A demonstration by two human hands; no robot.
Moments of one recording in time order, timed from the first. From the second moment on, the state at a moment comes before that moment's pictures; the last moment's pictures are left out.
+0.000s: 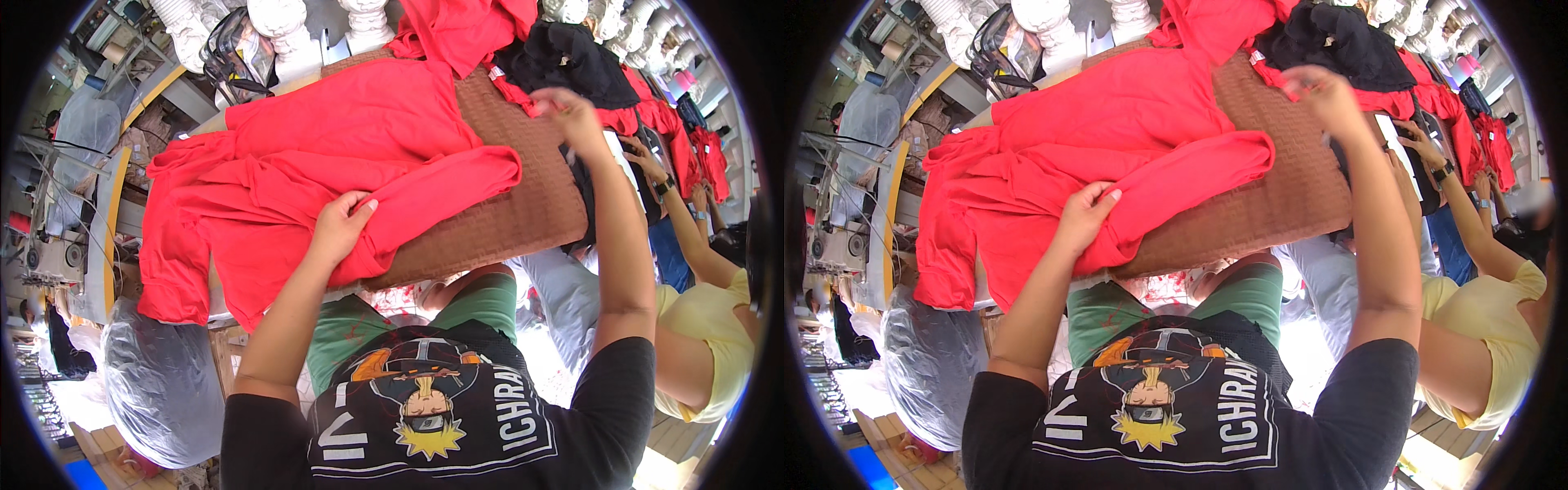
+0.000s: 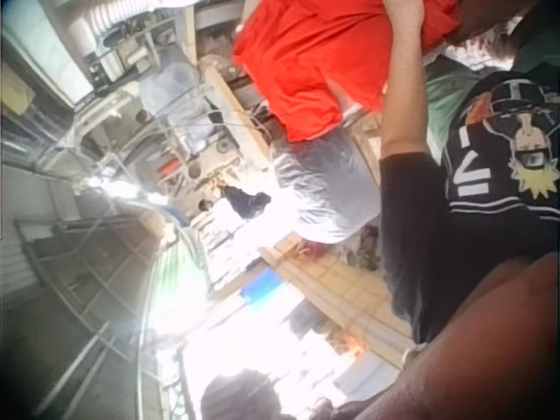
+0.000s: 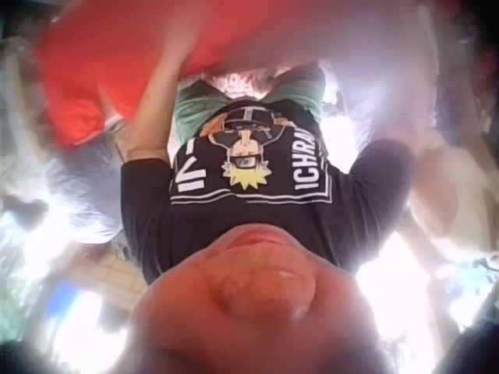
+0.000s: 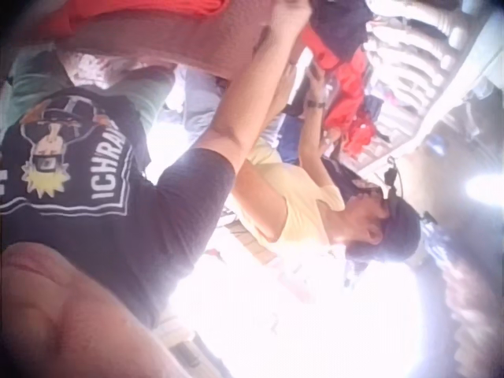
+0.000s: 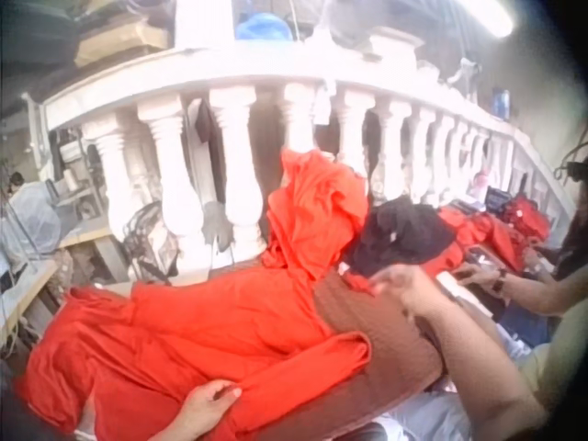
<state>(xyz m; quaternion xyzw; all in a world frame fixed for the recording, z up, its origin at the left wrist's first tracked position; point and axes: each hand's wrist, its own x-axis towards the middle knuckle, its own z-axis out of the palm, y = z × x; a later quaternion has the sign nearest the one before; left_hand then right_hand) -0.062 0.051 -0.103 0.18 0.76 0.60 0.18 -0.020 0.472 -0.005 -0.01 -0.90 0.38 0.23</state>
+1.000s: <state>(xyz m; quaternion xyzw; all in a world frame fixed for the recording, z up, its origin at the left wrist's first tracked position) 0.156 0.125 0.093 0.74 0.26 0.62 0.04 0.009 0.326 -0.005 0.05 -0.89 0.44 -0.10</state>
